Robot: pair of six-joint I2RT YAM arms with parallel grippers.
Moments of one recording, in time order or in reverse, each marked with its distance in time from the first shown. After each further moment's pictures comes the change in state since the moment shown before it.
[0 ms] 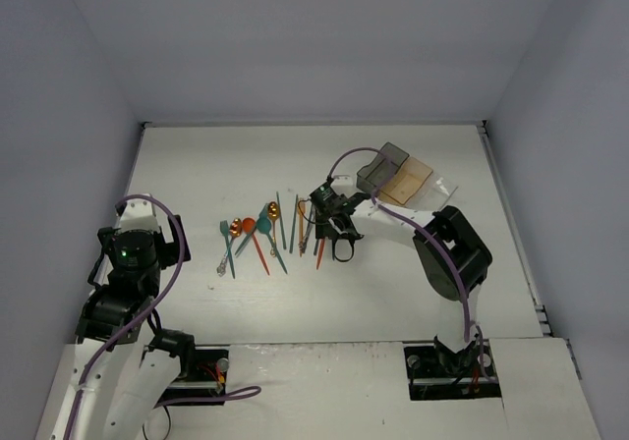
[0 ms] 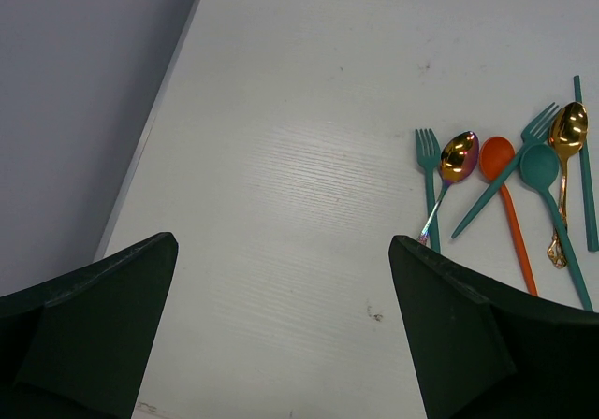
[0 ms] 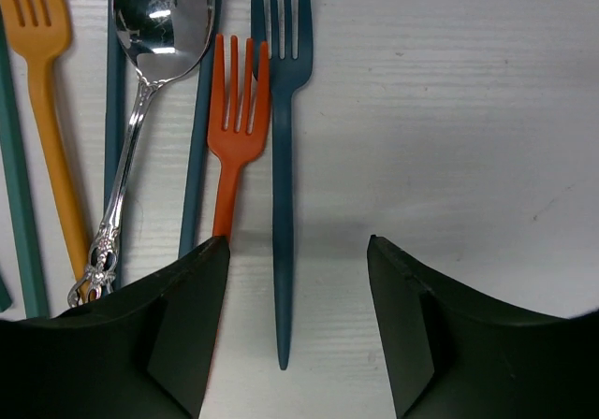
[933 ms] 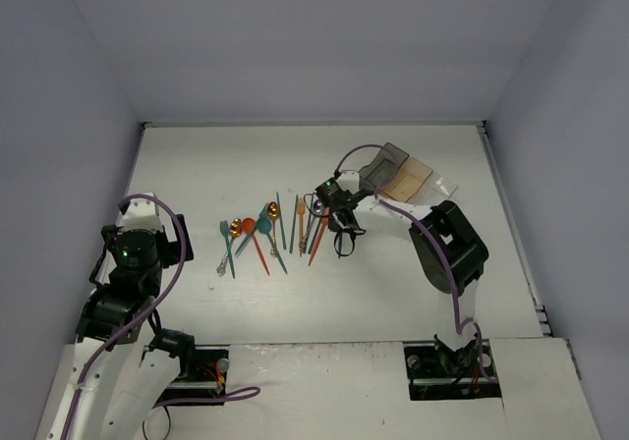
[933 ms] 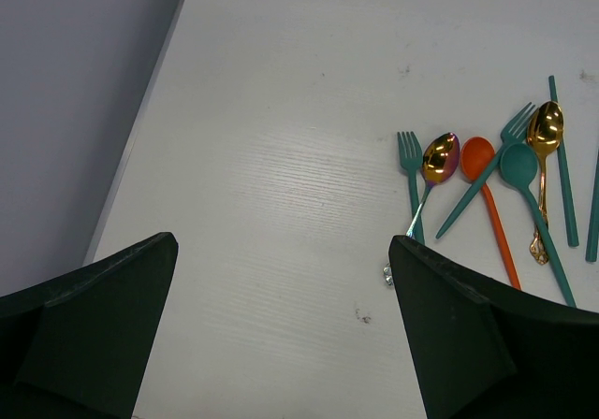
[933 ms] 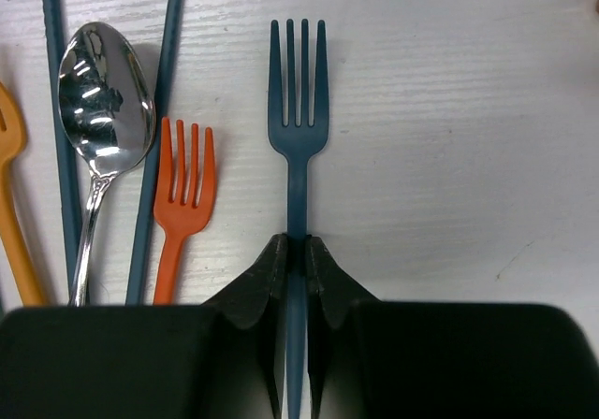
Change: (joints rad) left arm -0.024 0.002 -0.002 0.020 0.014 0.000; right arm -0.056 0.045 0.006 0.071 0.047 -0.008
